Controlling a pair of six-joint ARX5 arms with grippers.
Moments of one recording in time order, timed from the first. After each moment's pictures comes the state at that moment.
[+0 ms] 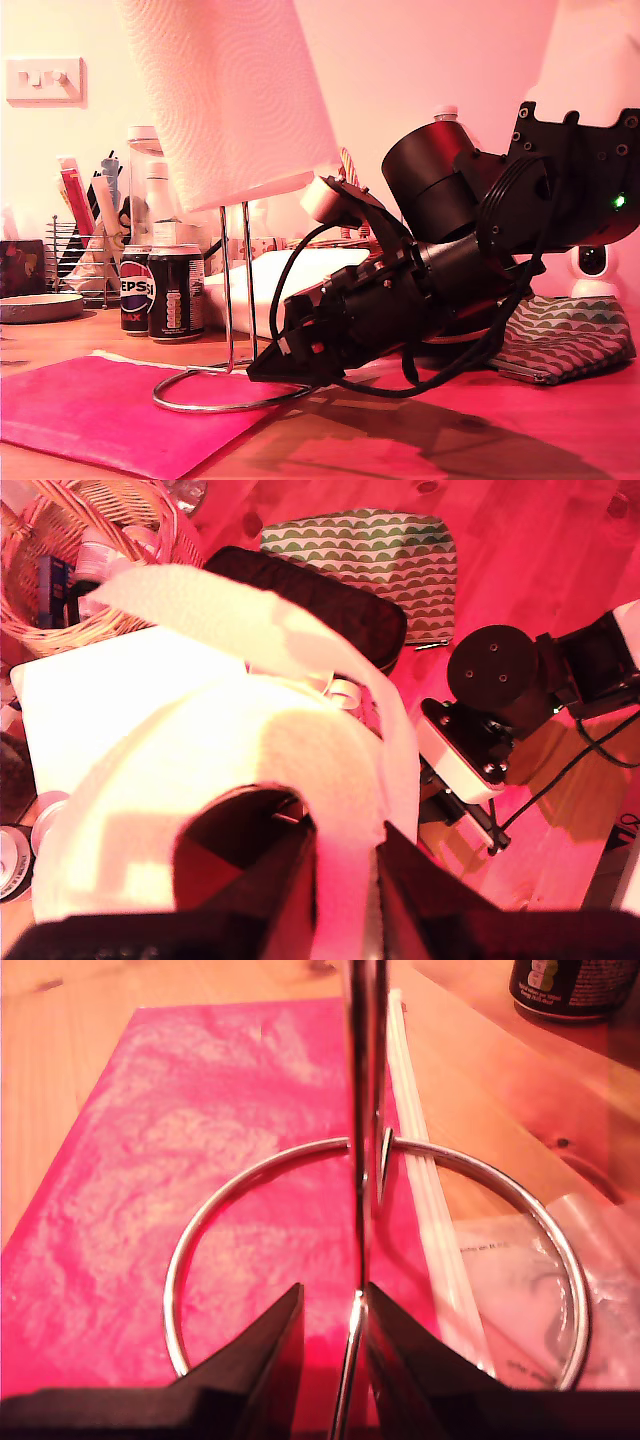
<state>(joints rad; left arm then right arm) -0.52 1.61 2.08 -1.39 0.27 0.42 0.66 1.97 0.73 0.71 -0.43 -0.23</state>
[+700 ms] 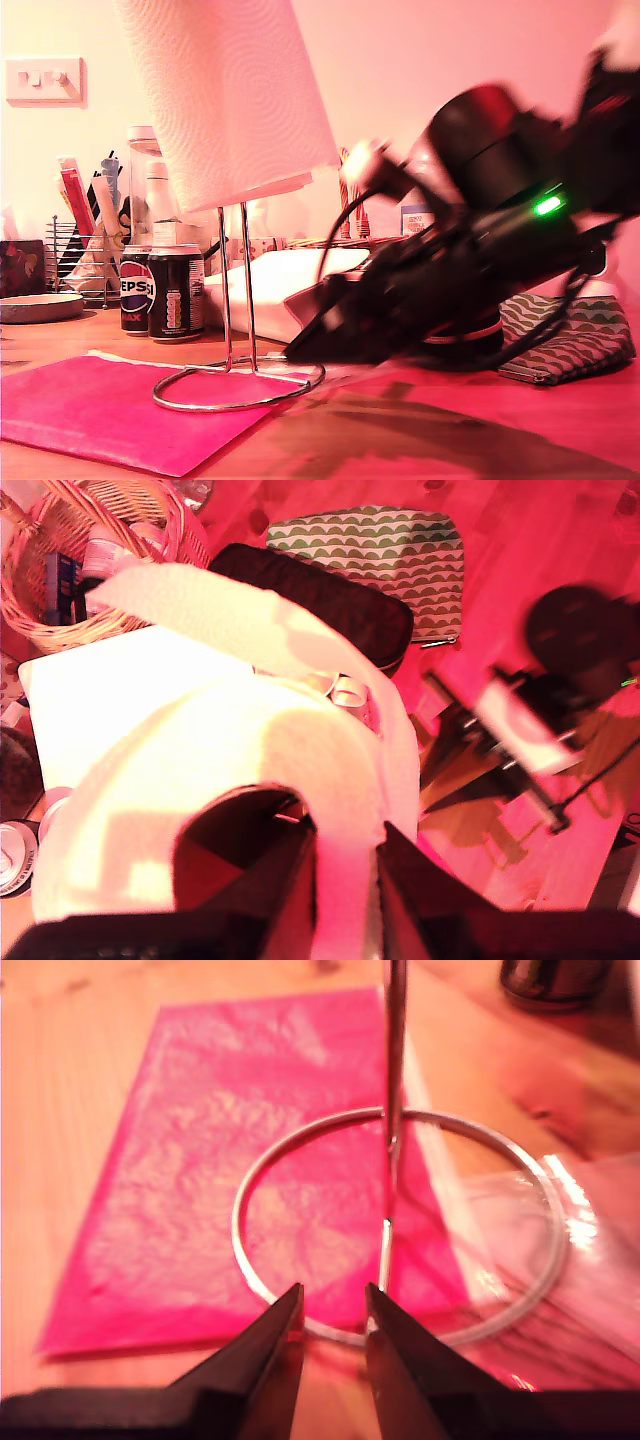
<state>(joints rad) -0.52 1.61 2.08 -1.38 0.26 0.42 0.64 1.72 0.54 0.69 -0.41 -0.21</state>
